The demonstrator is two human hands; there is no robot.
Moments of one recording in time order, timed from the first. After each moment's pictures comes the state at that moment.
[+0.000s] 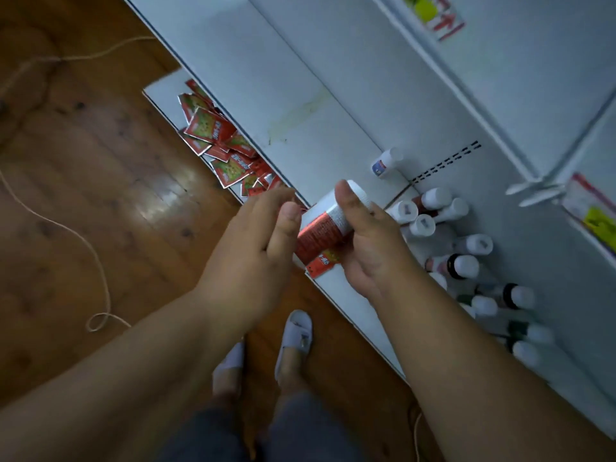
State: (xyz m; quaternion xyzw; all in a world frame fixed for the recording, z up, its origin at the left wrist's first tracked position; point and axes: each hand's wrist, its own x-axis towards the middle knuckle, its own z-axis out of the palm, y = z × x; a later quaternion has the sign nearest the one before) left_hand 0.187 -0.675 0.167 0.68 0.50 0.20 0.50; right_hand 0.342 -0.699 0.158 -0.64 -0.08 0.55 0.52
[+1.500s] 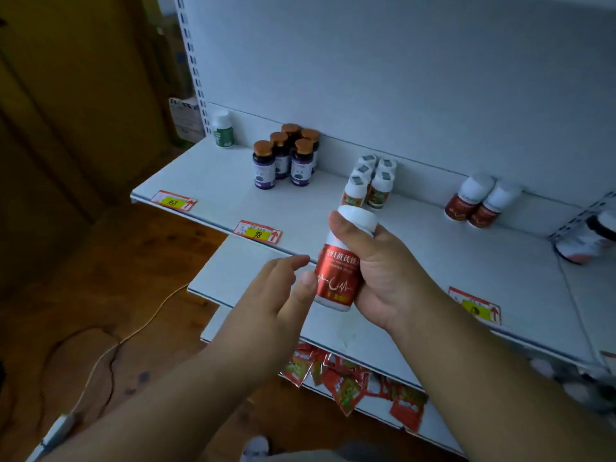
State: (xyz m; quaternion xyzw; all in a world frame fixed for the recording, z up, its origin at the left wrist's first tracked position) left_hand 0.056 -0.308 0.399 0.80 0.30 0.11 0.50; right_hand 0.196 -0.379 0.431 -0.57 -0.09 0.43 0.70
